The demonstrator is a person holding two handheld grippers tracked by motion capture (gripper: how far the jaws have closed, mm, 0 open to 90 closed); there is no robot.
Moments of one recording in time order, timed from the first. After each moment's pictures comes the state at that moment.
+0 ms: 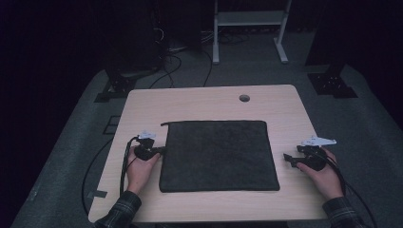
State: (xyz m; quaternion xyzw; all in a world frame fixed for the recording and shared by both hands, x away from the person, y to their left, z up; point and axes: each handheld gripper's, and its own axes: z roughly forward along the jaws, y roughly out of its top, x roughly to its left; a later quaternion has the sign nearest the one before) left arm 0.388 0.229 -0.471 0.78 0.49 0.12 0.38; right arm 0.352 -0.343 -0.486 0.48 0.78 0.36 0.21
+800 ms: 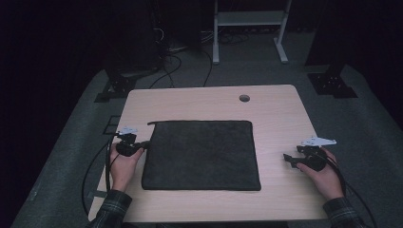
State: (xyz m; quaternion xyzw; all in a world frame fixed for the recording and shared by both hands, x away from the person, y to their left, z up) left arm 0.385 0.273 -0.443 0.75 0.51 0.16 0.39; right arm 0.351 -0.343 -0.486 0.48 0.78 0.36 0.21
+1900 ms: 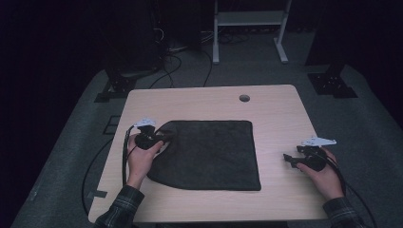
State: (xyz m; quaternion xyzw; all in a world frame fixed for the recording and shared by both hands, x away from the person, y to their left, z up) left arm 0.392 0.208 -0.415 0.76 0.44 0.09 0.48; right arm 0.351 -0.343 -0.486 0.47 0.78 0.36 0.21
